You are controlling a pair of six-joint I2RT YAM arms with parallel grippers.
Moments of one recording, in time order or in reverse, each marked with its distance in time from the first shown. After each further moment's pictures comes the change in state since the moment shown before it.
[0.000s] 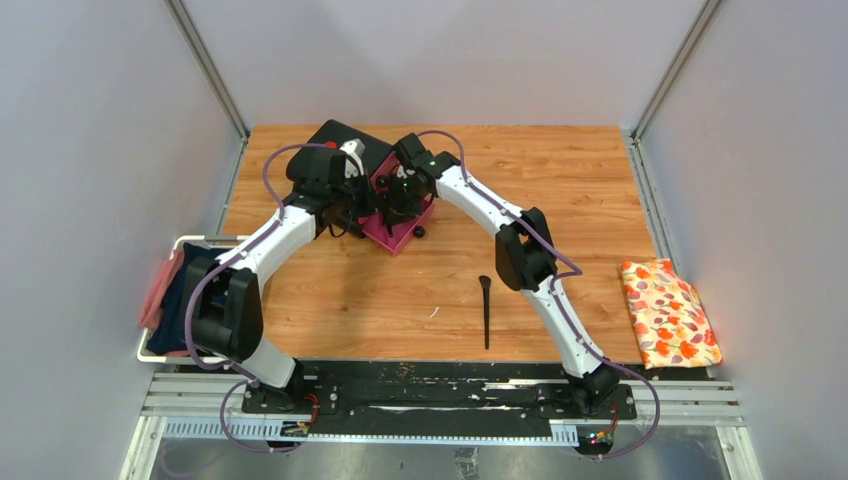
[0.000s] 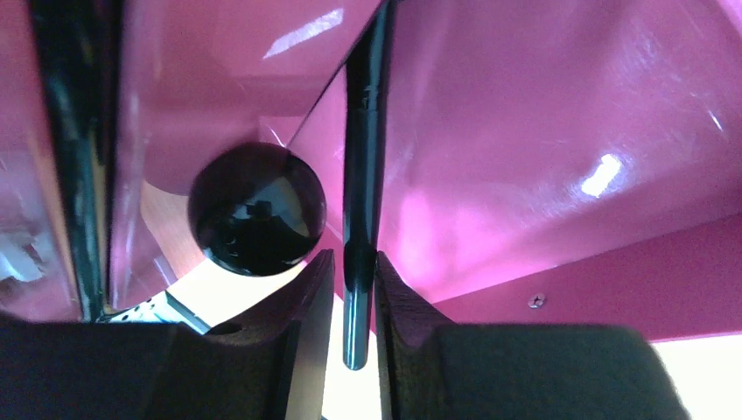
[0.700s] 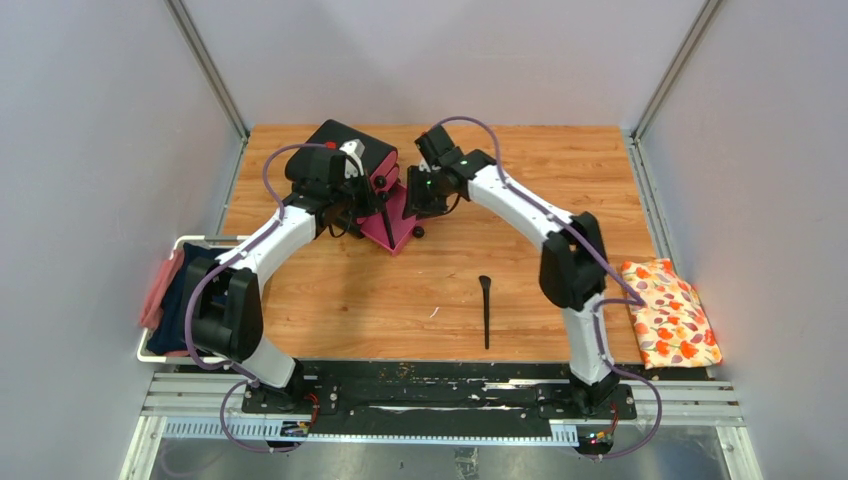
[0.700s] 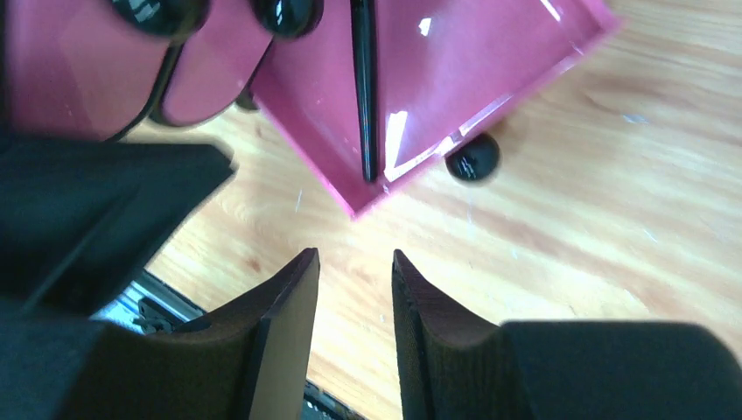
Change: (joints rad) left arm 0.001 0.000 -0.002 -0.002 -0.007 0.006; right arm -0.010 -0.360 -0.407 0.116 0.112 -0.080
